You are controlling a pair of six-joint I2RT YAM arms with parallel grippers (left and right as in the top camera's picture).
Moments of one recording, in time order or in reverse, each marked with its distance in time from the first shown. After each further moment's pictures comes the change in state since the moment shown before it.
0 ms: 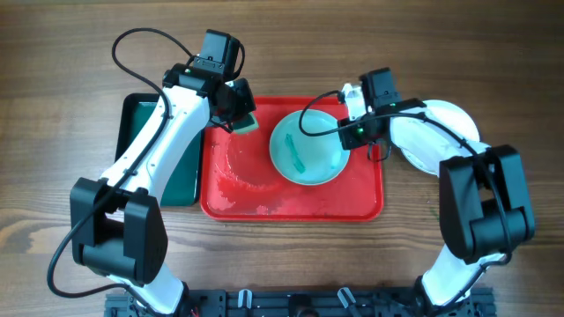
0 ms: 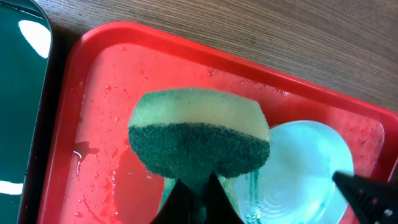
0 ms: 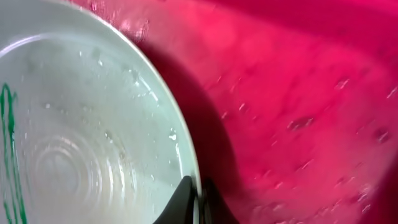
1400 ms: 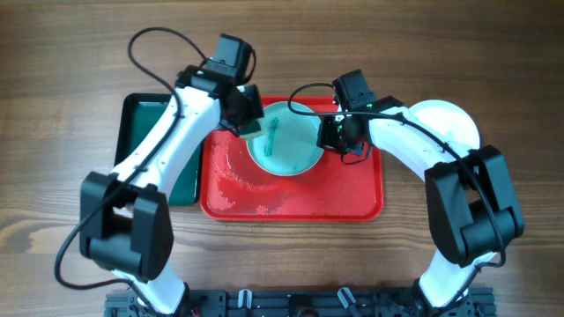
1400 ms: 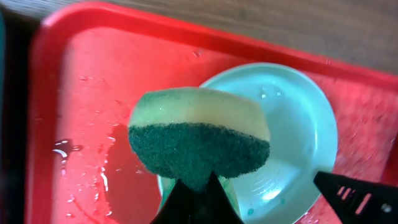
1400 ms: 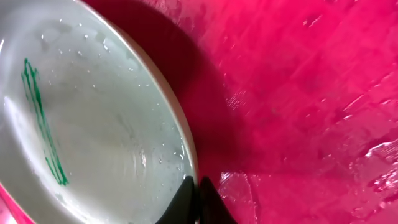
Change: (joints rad) left arm -0.055 0.035 0.000 -0.008 0.000 0.064; right arm 0.114 0.007 0.057 -0.081 -0.043 0.607
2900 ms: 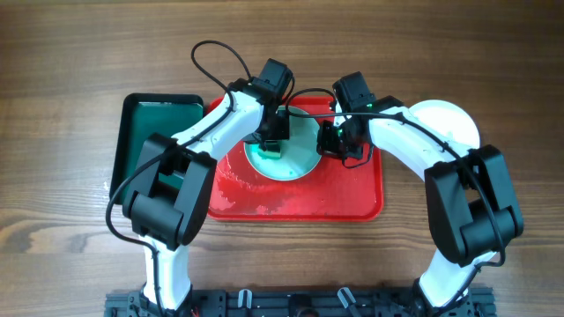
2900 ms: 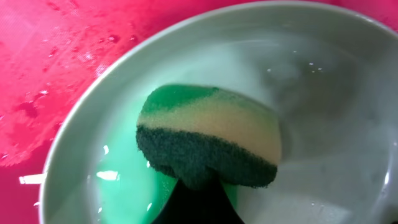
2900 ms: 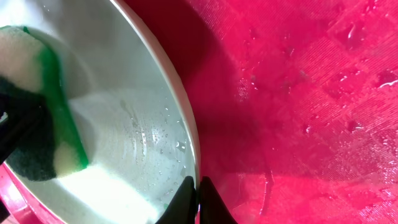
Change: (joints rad) left arm -0.122 0.229 0.007 0.069 -0.043 0.064; right arm -0.002 0.003 0.000 -0.053 -0.068 -0.061
